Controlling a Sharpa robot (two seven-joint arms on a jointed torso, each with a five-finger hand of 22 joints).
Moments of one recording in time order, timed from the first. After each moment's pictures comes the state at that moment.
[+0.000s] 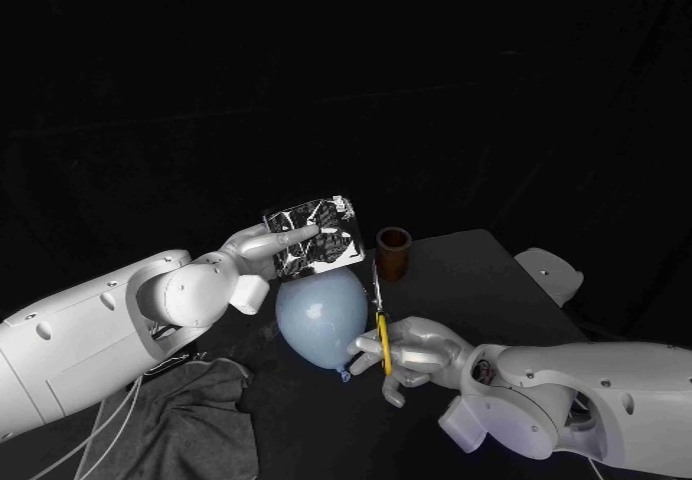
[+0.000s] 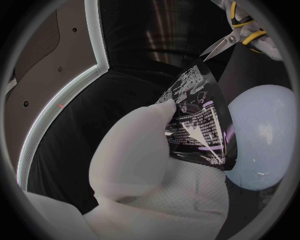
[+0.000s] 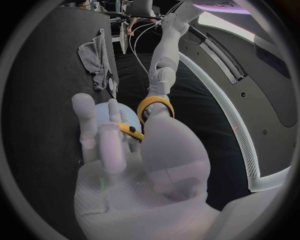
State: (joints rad) left arm 1.23 -0.57 0.02 1.34 0.15 -0.05 0.01; left_hand 1.57 -0.06 0.52 0.20 0.05 0.95 0.16 0.36 0.31 1.24 0.11 0.06 0.06 1.16 0.07 0.19 0.26 0.17 1.11 0.17 0.23 0.07; right arm 1.04 -1.14 -0.20 1.99 -0.26 -0.39 0.21; right_hand 1.25 0.06 -0.44 0.22 0.05 0.76 0.20 0.07 0.65 1.02 0.14 0.07 0.31 1.46 0.05 1.42 1.23 0.14 1.16 0.15 0.73 1.20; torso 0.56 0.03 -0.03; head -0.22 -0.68
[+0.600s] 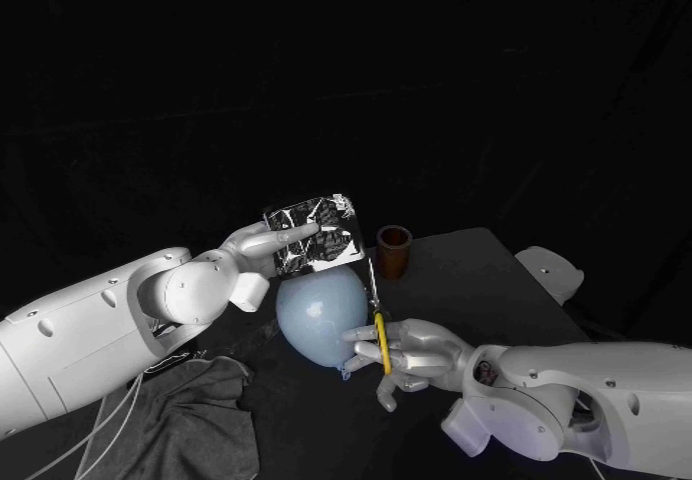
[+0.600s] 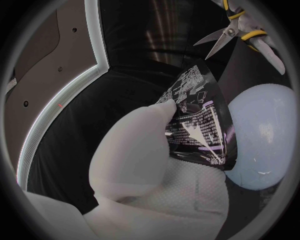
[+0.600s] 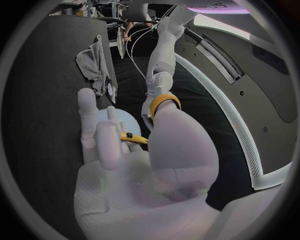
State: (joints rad) left arm 1.23 -0.57 0.02 1.33 0.15 -0.05 0.01; left_hand 1.57 -0.06 0.53 0.20 0.05 0.95 0.16 0.36 0.31 1.25 0.11 0.06 0.06 1.17 0.07 0.19 0.26 0.17 1.12 0.17 0.23 0.07; right arm 1.04 -1.15 -0.20 2.01 -0.26 -0.35 0.20; right_hand 1.20 -0.14 -0.20 0.30 0.05 0.48 0.10 0.03 0.25 0.89 0.16 0.07 0.12 1.43 0.07 1.40 1.14 0.16 1.09 0.17 0.60 1.10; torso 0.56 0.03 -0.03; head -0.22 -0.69
